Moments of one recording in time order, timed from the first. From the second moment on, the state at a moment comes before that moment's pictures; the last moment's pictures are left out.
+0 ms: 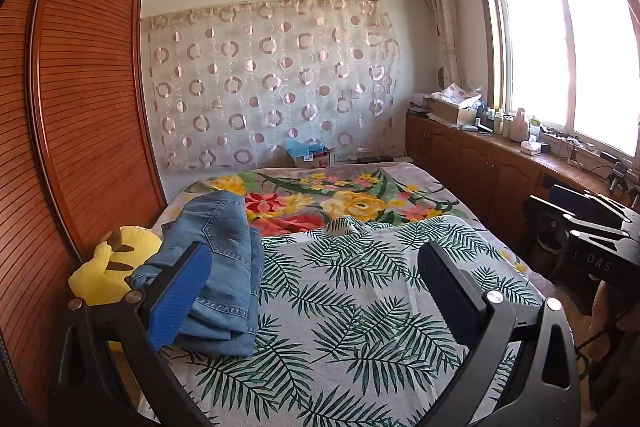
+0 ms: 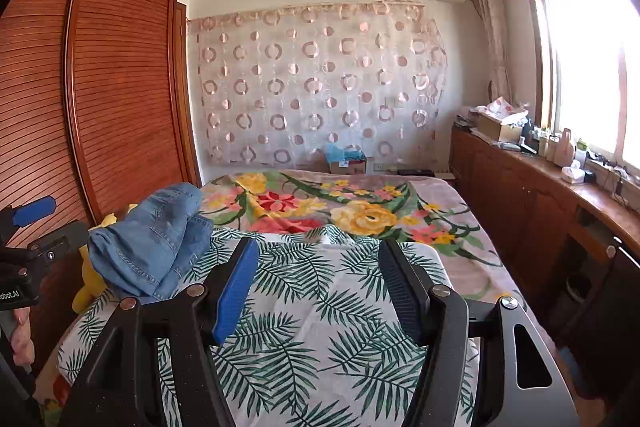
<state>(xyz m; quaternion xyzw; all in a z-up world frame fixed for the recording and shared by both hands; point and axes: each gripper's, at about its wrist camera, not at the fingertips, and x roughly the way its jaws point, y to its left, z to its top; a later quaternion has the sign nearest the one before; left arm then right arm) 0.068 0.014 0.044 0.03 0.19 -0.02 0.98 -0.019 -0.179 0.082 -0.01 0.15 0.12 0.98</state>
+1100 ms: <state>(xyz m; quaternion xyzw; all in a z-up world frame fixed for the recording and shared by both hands) 0.065 0.016 0.043 0.02 0.19 -0.02 0.98 -0.017 -0.180 0.079 -0.02 0.14 0.12 0.98</state>
